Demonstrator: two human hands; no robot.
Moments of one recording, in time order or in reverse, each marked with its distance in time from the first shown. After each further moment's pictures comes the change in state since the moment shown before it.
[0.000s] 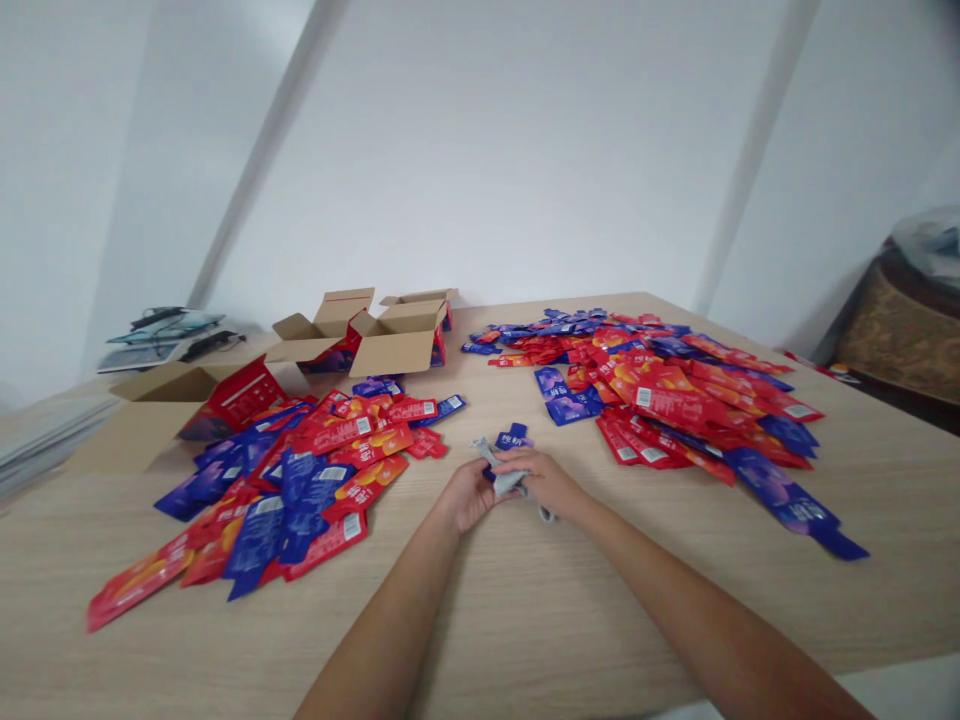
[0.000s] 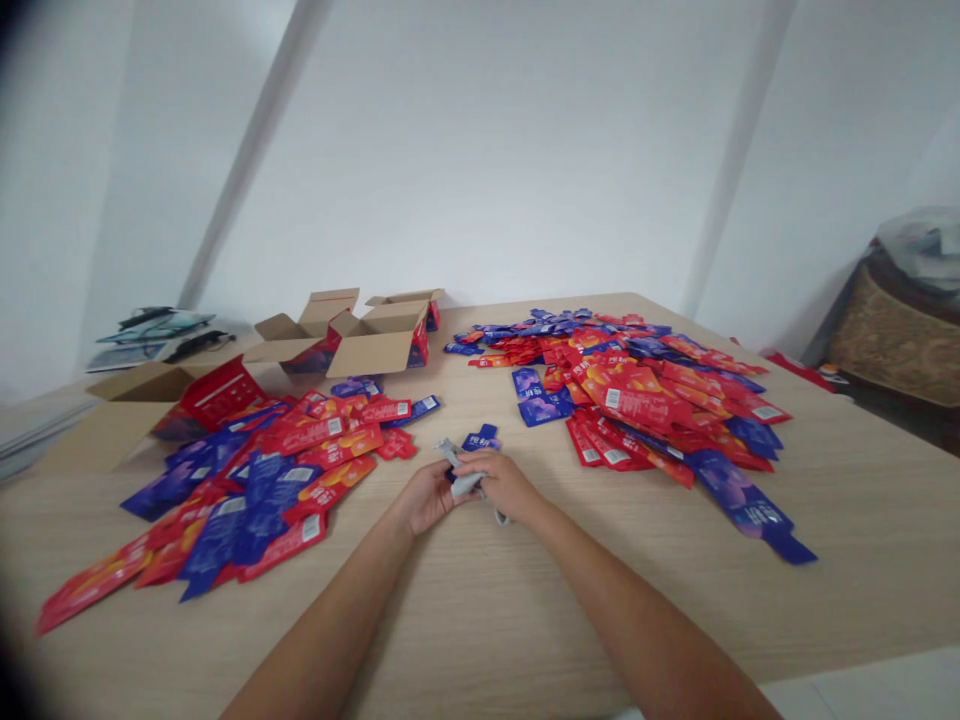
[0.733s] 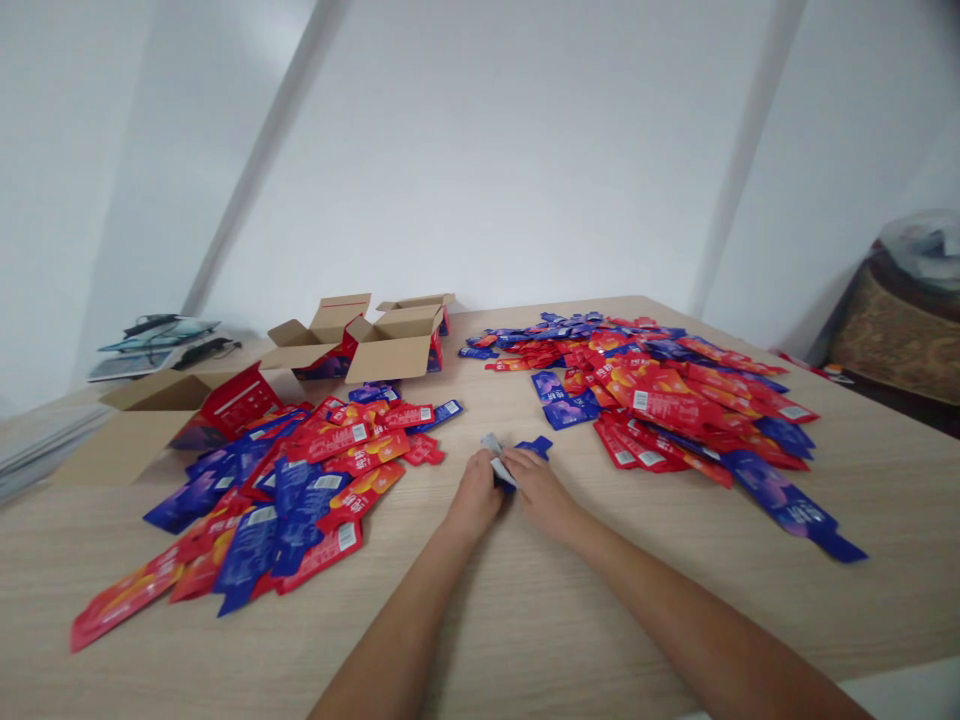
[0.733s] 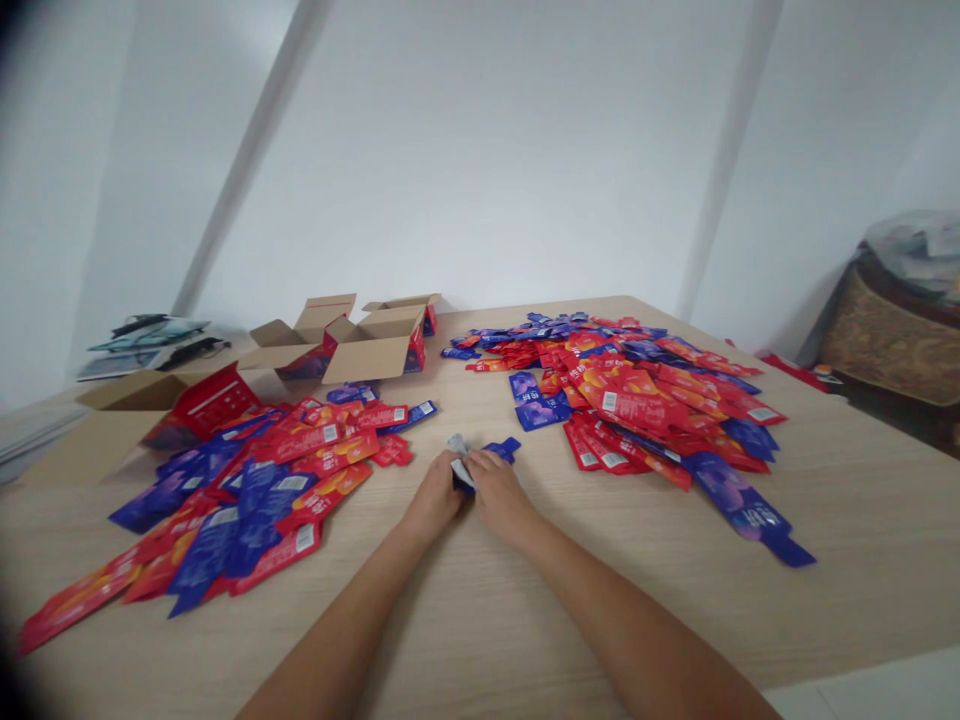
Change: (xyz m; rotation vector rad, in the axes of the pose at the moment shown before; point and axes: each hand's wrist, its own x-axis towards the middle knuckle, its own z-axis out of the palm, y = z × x) left_hand 0.007 -0.014 -0.007 1.494 0.185 0.772; right_hand -0.005 -0.004 0.002 -0.343 0.115 -0.017
